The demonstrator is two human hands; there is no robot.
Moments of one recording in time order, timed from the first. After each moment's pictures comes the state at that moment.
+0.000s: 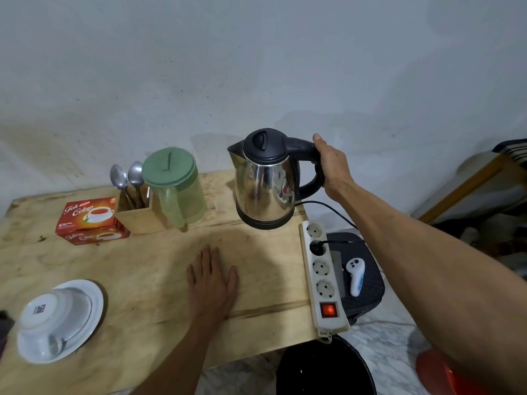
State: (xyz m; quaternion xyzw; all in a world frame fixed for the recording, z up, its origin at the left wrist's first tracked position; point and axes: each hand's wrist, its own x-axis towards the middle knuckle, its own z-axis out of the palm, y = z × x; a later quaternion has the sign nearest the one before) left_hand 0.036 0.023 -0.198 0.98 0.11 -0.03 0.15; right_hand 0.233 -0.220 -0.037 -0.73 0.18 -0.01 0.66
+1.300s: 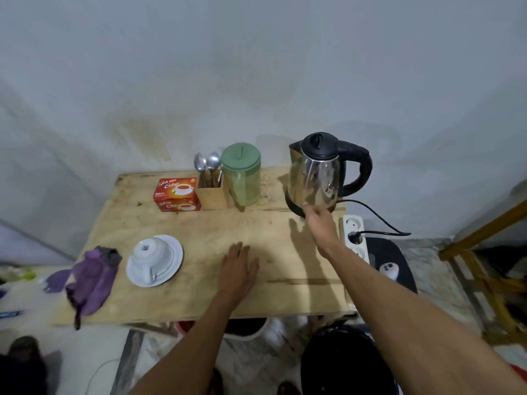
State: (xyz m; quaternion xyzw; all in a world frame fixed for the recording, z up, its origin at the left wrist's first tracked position) left_hand -0.026 0.072 -0.150 0.96 0.08 -0.05 0.25; right_hand 0.083 -0.117 -0.073 -0.78 0.16 0.10 0.59
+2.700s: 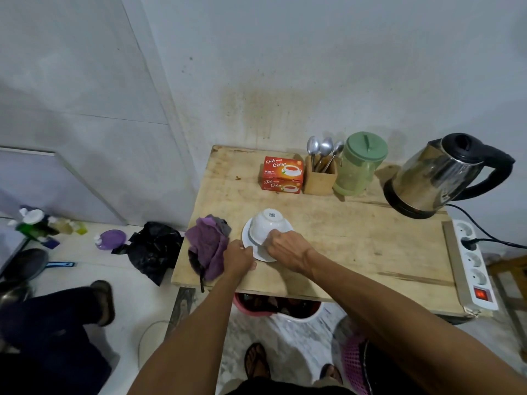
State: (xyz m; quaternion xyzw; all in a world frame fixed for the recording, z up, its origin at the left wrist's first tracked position) left_hand -0.097 0.343 -0.145 0.74 0.40 -0.05 0.54; right_hand -0.039 0.217 -0.084 -0.83 -0.51 0.08 -0.21
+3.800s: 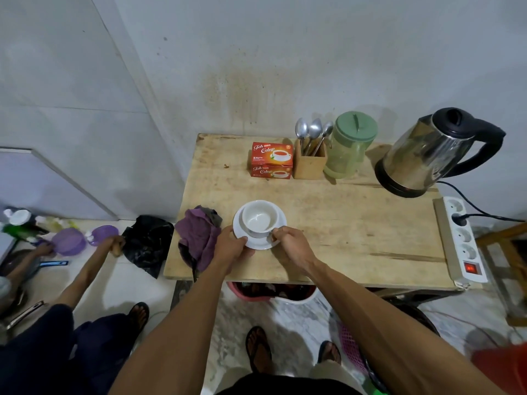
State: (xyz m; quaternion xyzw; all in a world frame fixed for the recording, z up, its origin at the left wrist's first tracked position) left_hand -0.088 0.355 -0.164 0.67 0.36 -0.08 0.64; right_hand -0.055 0.187 -0.133 -0.77 0.09 0.27 0.57
